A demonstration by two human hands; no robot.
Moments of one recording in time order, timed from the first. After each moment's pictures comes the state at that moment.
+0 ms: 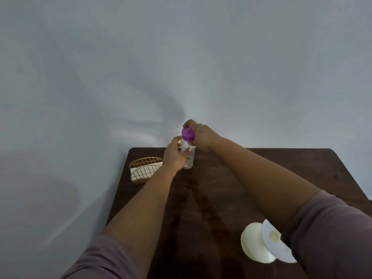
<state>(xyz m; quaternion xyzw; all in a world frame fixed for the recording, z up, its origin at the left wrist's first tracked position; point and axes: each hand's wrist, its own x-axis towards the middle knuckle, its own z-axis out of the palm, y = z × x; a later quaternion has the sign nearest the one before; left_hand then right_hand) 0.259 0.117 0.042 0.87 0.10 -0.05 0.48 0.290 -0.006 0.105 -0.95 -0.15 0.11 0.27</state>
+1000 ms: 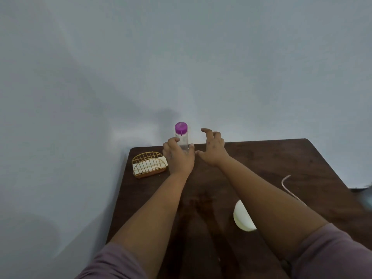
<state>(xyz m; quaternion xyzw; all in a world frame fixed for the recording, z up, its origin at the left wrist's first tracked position) 0.162 0.090 0.075 0.87 0.10 0.14 0.47 0.169 -0.027 0.100 -0.94 0.01 0.00 0.35</state>
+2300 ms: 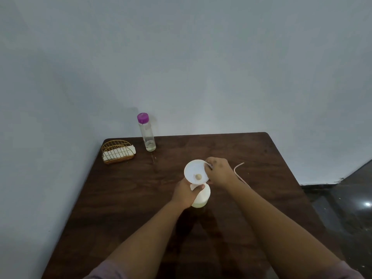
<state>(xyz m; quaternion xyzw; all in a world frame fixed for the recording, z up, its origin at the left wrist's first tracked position) 0.004 -0.054 0.011 0.85 0.01 -0.14 0.50 0.020 -0.200 0.079 -0.94 0.02 0.03 0.35</state>
